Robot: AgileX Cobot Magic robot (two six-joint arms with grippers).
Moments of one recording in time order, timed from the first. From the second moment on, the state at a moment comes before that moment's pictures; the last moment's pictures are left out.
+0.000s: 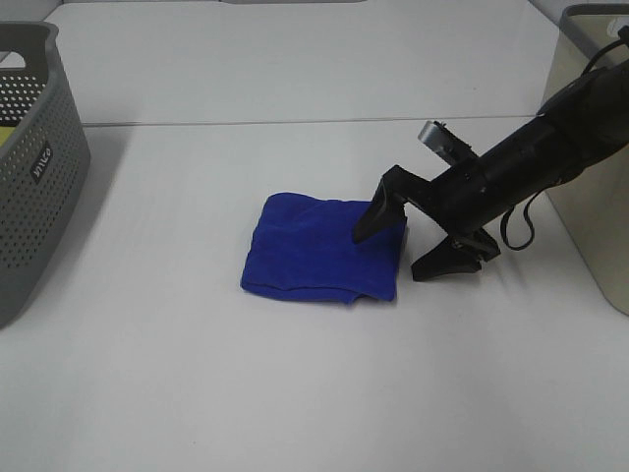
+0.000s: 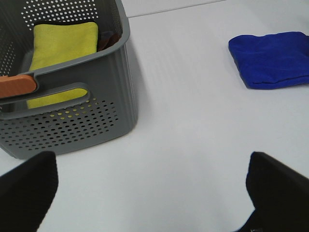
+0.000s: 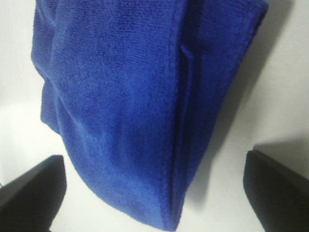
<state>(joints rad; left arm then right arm) -0.13 0.00 -0.50 -0.04 1.05 0.13 0.19 2.15 -1.20 0.94 0.78 -0.59</state>
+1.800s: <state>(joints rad) -0.13 0.00 -0.50 -0.04 1.05 0.13 0.44 2.08 -1.34 0.79 0.69 -0.48</state>
